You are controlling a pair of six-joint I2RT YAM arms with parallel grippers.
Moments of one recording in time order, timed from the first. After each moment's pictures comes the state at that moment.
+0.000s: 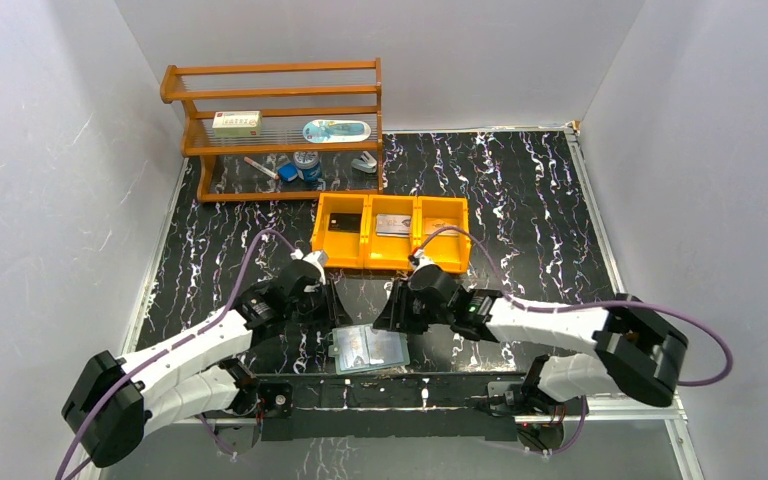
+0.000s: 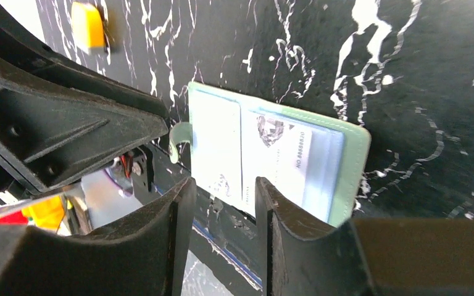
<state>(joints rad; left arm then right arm) -0.76 0.98 0.49 -0.33 0.14 -0.86 1.06 1.25 0.58 -0.02 -0.06 1.07</state>
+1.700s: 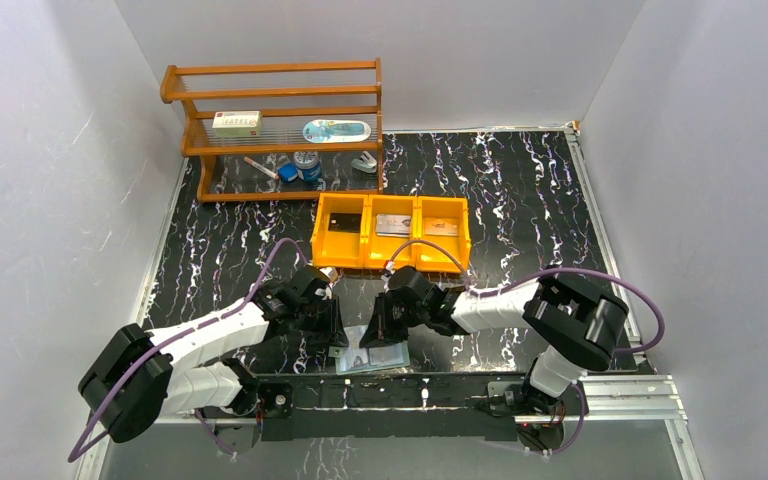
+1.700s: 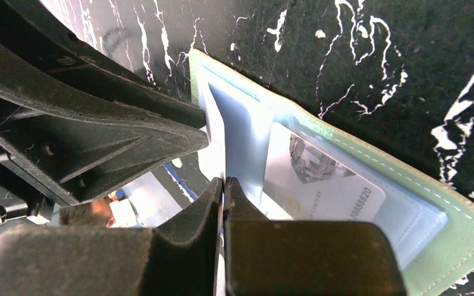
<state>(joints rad) -0.76 1.14 0.47 -0.39 0.23 -0.78 1.06 1.61 0.64 0.21 -0.36 1.10</state>
